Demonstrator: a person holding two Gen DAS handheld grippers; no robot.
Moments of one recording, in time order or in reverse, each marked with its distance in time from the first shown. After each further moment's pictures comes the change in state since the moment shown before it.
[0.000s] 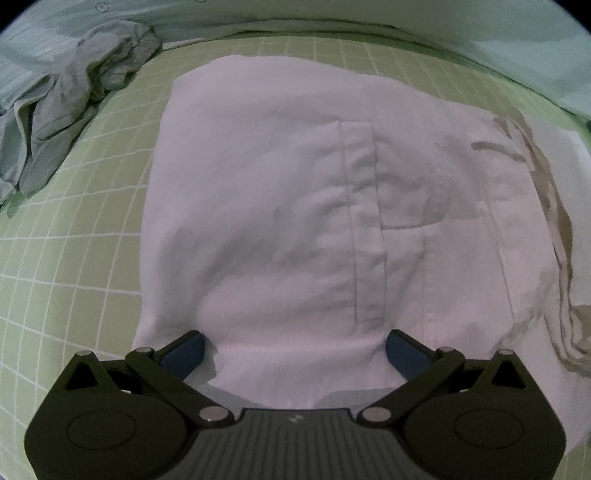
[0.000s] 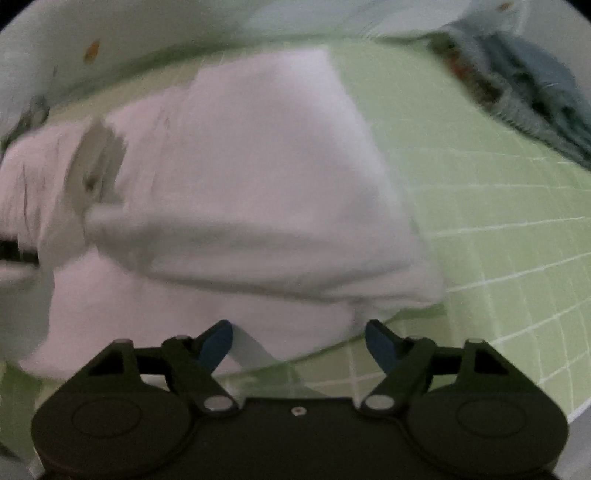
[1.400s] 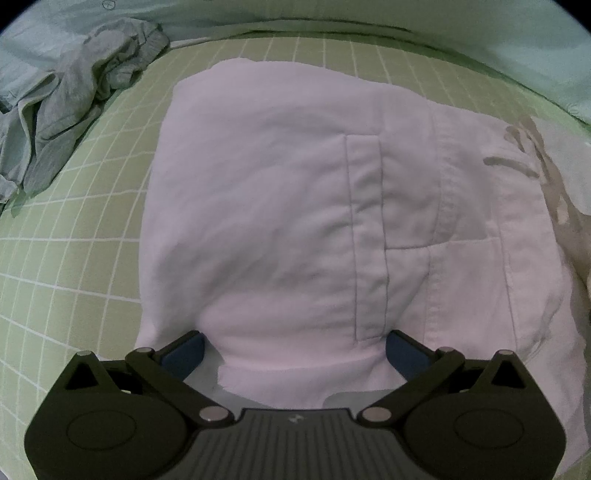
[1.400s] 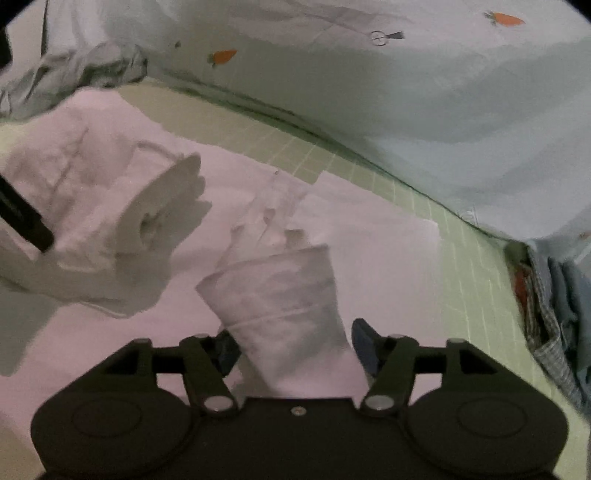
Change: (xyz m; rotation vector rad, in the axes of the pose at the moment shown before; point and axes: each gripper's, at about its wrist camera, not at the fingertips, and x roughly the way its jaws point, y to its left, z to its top) left arm 0.009 -0.002 0.016 -0.039 -0.003 0.031; right arm 0.027 0.087 0.050 -0.507 -0.301 -0.013
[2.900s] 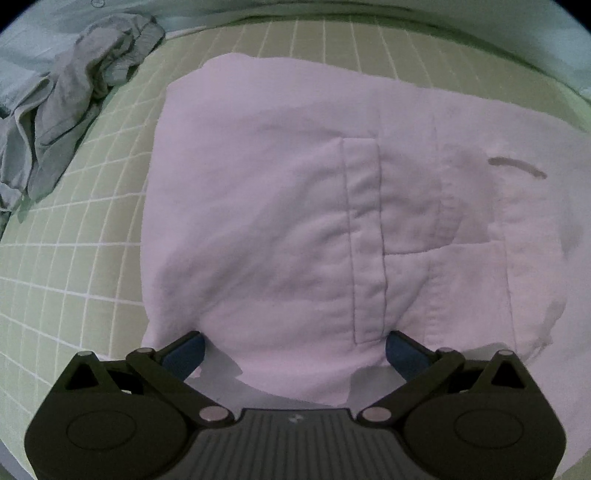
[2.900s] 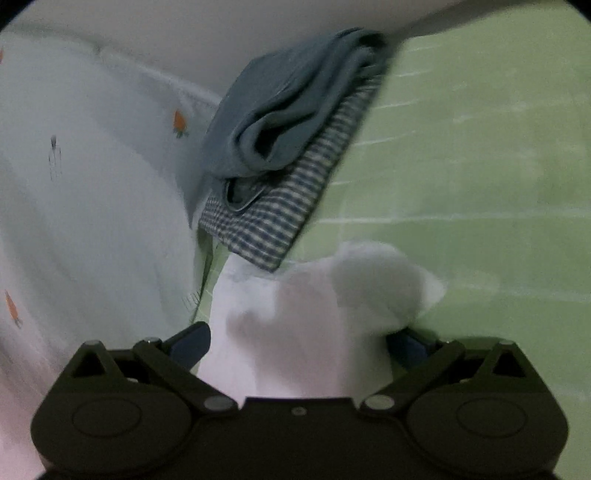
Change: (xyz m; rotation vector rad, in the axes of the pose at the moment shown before) left arm -0.004 -0.025 0.018 0.026 0.101 0.062; right arm 0.028 -0.282 -0.171 1.597 -0.258 -0.031
